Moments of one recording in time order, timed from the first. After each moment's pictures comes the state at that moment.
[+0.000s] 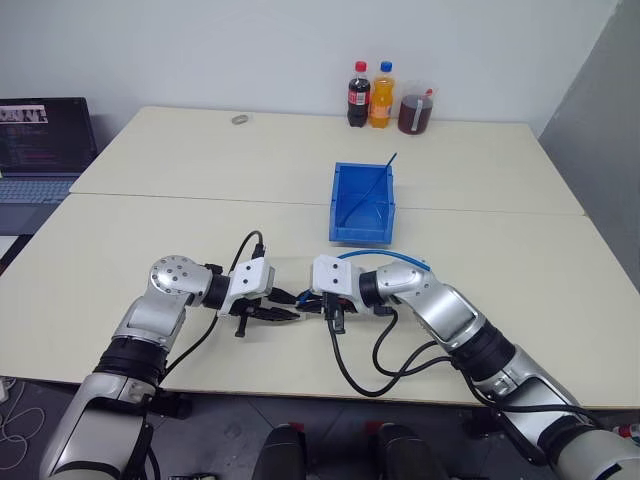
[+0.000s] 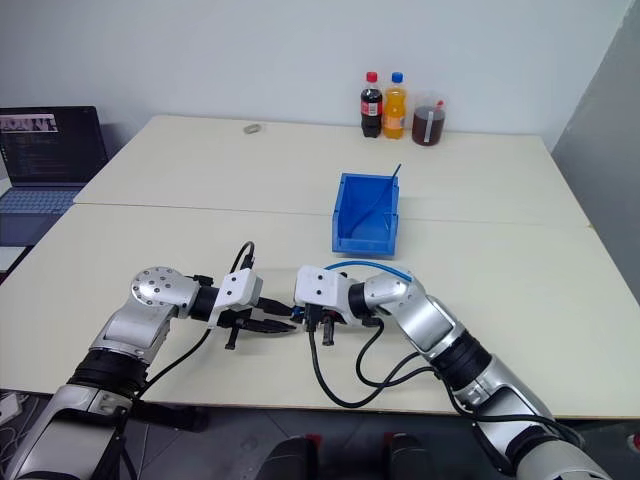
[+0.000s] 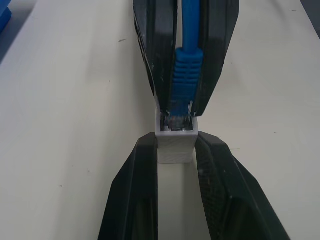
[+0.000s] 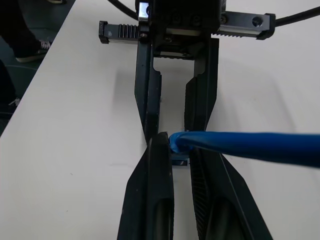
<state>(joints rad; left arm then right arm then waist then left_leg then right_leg) -0.53 0.68 -0.20 0.38 -0.13 -0.07 -1.46 -0.73 -0.27 0.58 0.07 0.01 0.40 0.98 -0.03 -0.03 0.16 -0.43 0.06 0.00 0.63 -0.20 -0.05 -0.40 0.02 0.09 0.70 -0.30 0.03</state>
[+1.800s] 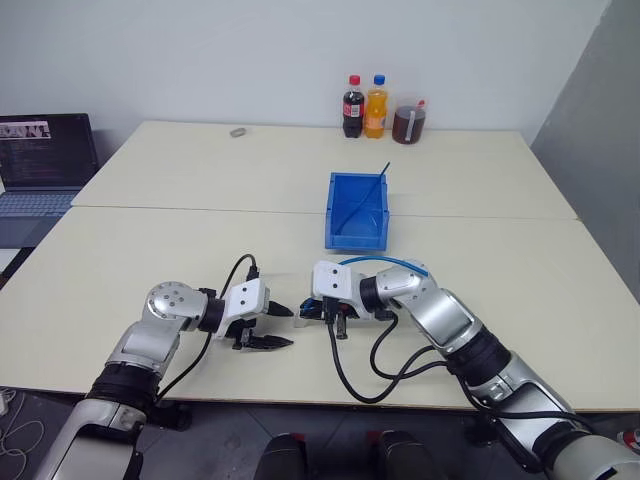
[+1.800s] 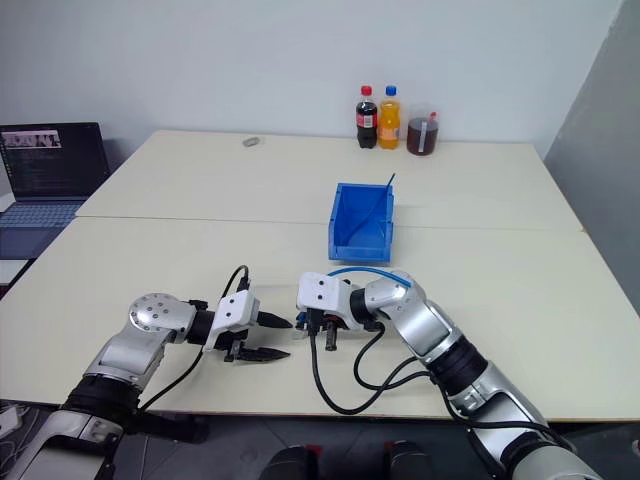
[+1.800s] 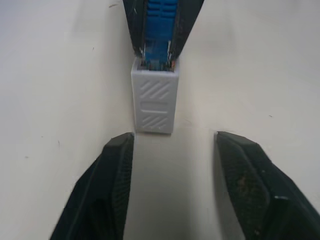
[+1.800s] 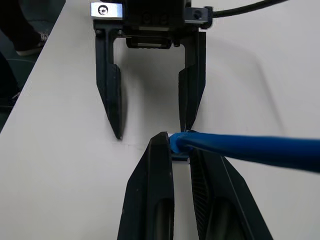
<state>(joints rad) -0.38 0.70 -0.18 0.33 -0.13 -0.06 -1.39 -0.67 -0.25 0.53 0.03 -0.06 0.48 1.02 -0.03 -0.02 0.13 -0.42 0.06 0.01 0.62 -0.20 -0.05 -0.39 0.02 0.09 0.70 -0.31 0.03</state>
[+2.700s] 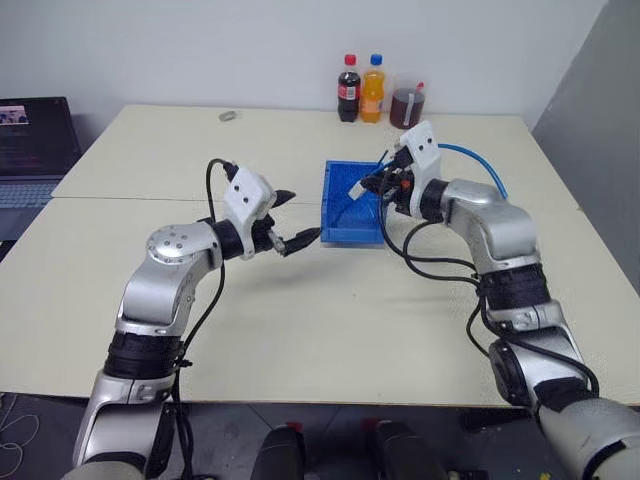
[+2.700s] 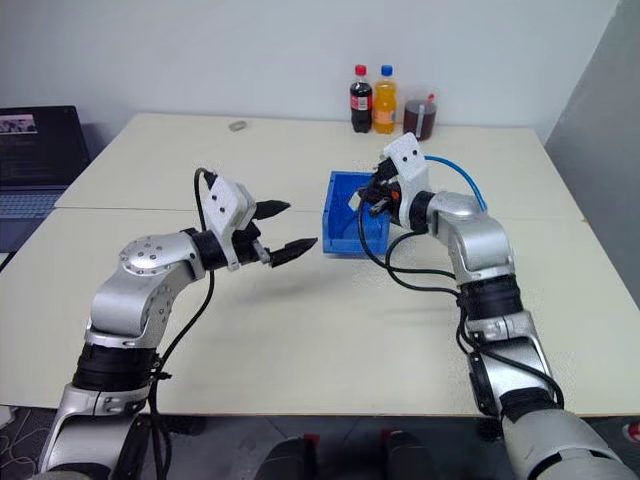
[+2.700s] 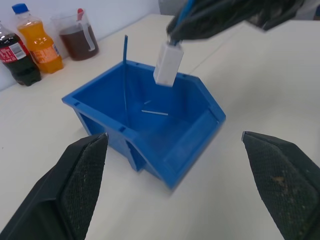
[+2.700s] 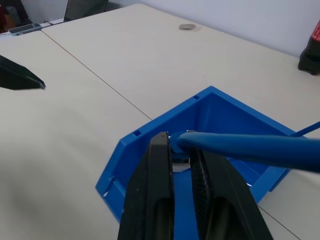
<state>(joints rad) -0.61 0.54 0.00 -0.07 -0.28 0.50 -0.80 -1.03 -0.26 0.05 0.45 0.11 0.58 0.68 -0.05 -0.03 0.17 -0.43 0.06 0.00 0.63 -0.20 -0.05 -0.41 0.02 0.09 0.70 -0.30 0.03</state>
